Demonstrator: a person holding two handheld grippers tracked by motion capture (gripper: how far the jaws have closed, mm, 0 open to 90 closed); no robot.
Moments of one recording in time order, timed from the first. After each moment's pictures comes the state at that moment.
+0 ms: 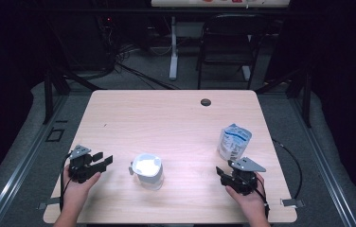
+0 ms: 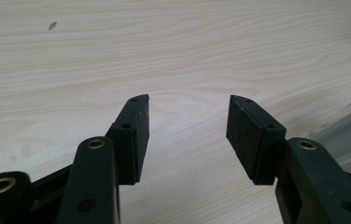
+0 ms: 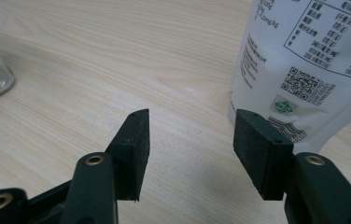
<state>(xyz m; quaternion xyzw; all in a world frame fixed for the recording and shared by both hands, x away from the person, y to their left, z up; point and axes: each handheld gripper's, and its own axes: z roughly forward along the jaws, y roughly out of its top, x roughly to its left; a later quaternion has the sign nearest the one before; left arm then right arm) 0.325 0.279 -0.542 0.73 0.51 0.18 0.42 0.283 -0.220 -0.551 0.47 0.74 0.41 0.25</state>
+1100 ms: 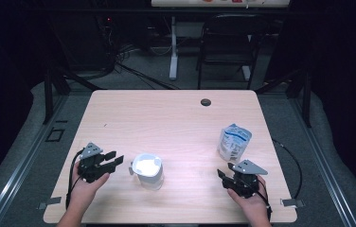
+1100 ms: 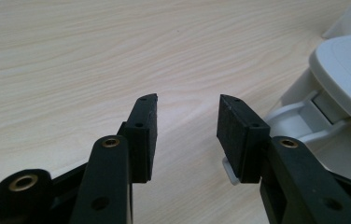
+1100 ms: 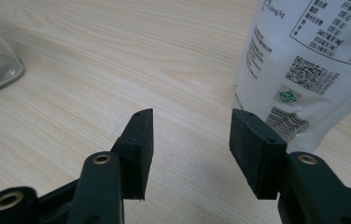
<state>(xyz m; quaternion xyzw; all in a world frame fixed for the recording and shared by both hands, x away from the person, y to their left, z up) 0.319 0.245 -0.523 0.77 0.44 0.16 0.42 0.276 -0.224 -0.552 0.45 0.75 0.40 0.25</state>
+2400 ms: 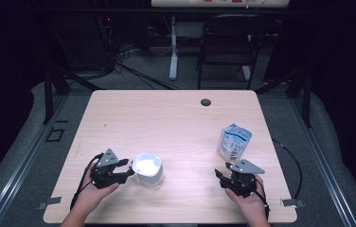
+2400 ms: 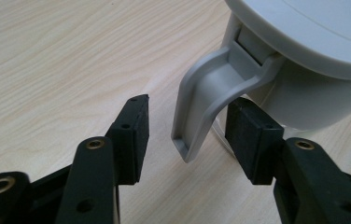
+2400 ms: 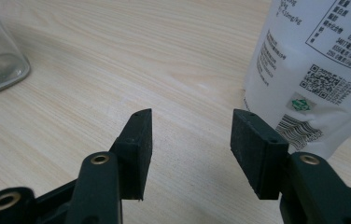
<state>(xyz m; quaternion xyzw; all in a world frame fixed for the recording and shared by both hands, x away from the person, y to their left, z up) 0.317 0.216 -0.539 0.84 0.34 0.14 0.39 0.278 -0.217 -0.552 0.45 0.76 0.41 0.24</state>
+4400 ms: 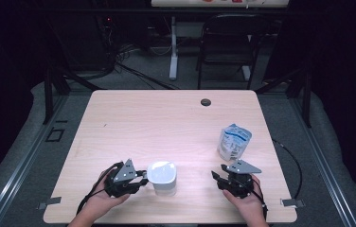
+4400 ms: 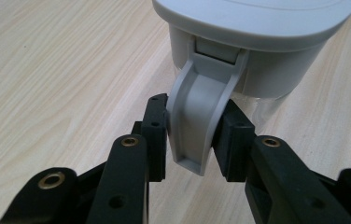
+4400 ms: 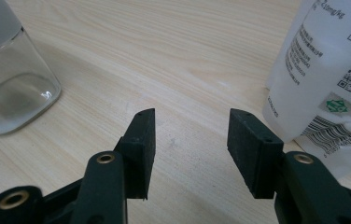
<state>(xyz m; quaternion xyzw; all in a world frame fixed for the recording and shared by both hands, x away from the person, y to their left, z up) 0.290 0.171 -0.535 0.89 0.20 0.14 0.38 0.278 -0.211 -0.554 0.44 0.77 0.41 0.22</state>
